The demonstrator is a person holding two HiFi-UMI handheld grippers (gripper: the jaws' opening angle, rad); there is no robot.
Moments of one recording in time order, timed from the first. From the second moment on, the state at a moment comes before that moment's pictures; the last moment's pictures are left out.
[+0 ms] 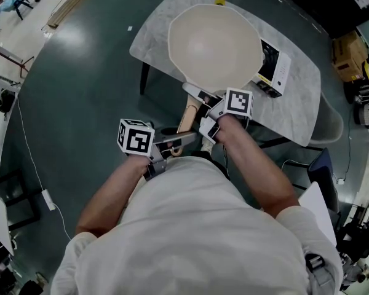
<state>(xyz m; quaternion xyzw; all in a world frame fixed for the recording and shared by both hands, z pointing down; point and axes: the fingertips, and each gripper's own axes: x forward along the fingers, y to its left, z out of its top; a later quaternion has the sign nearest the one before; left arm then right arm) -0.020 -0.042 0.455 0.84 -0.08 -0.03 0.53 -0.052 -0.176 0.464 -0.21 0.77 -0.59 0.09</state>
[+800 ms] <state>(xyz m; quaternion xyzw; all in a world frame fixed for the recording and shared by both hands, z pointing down) -0.020 -0.041 0.453 0.84 -0.08 -0.03 0.53 -0.051 -0.176 0.463 -0.21 0.77 -0.59 0.09</state>
